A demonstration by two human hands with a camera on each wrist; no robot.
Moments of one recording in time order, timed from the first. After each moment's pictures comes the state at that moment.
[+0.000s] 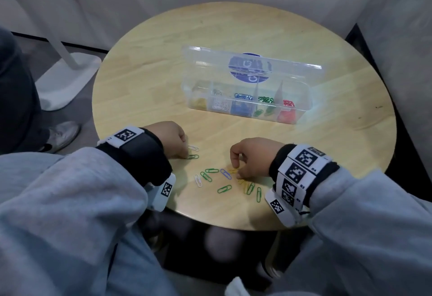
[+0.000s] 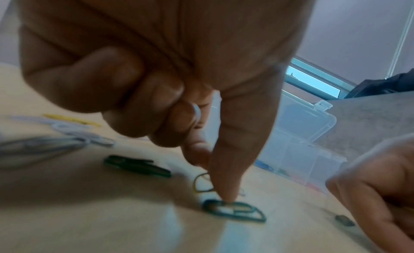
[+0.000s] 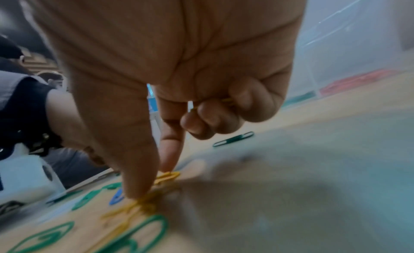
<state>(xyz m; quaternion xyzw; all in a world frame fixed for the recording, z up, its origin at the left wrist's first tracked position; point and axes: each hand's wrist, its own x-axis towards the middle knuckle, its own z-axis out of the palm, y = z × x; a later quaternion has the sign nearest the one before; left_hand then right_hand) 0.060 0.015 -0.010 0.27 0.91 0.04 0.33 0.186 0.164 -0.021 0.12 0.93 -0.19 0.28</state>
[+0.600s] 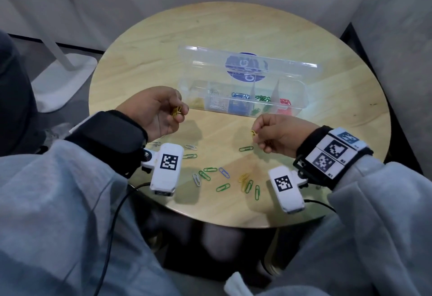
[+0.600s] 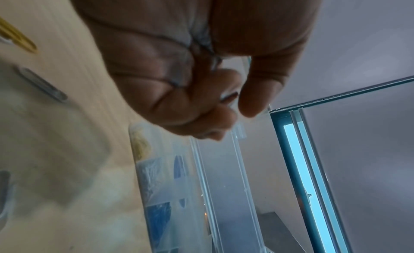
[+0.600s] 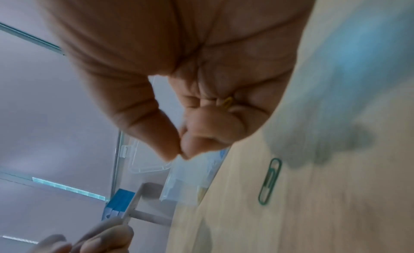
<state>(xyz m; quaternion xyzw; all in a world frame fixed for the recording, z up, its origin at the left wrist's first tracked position) 0.042 0.011 0.021 0.04 0.62 0.63 0.46 0.199 0.212 -0.010 0.30 0.65 -0.68 0.12</state>
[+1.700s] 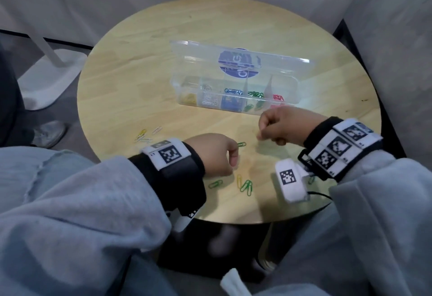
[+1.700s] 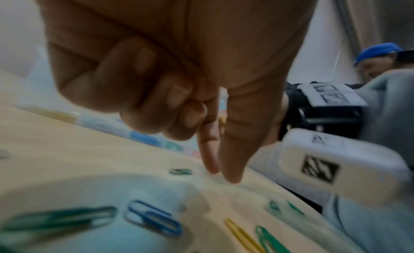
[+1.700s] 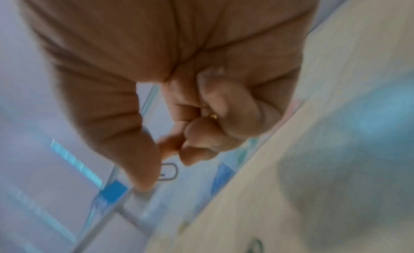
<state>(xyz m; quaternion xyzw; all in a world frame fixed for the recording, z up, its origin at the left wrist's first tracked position) 0.134 0.059 -0.001 0.45 0.83 0.07 0.32 0.210 0.228 0.005 0.26 0.84 -0.46 0.16</state>
